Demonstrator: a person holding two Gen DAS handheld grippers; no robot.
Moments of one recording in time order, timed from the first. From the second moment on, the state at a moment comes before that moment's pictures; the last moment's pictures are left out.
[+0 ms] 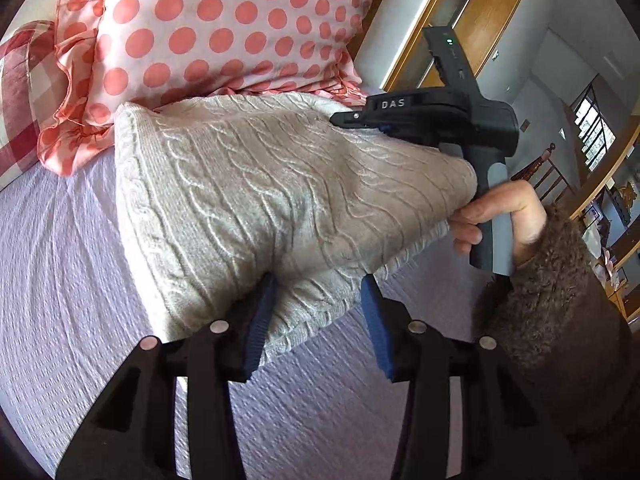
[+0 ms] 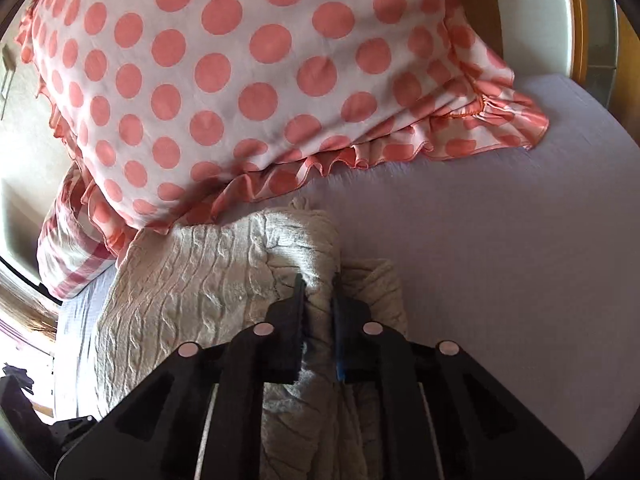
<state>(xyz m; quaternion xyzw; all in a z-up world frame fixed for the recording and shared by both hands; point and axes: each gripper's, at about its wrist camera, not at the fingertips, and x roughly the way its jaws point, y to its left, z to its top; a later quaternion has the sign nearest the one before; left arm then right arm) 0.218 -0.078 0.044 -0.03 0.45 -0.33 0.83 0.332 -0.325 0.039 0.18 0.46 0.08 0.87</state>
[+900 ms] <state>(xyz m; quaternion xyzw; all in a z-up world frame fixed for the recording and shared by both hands) 0.244 0.001 0.078 -0.19 0.42 -0.27 0.85 0.206 -0.338 0.068 0.24 0.43 0.14 0.86</state>
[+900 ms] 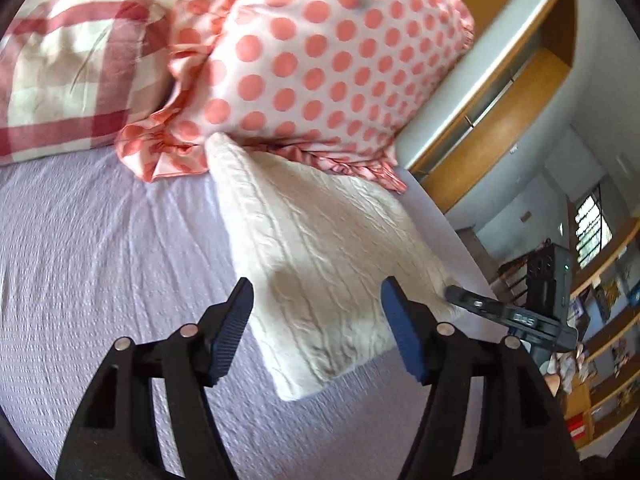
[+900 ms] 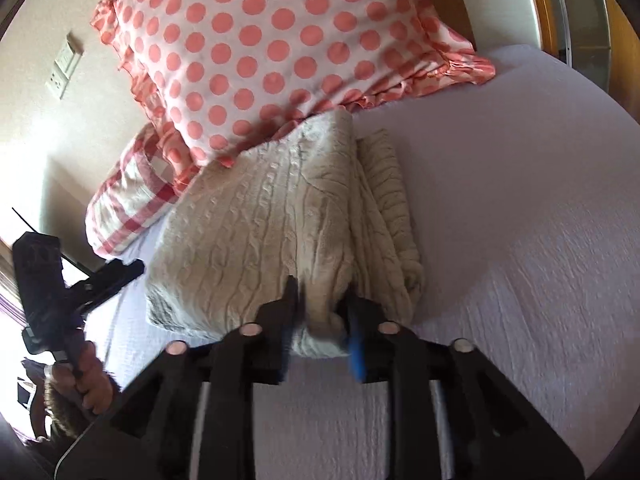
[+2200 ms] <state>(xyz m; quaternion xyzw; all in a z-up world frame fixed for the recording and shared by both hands) 0.197 0.091 0.115 -0.17 0.38 -0.22 0.88 0.239 -0.196 0.105 0.28 0.42 0.39 0.77</state>
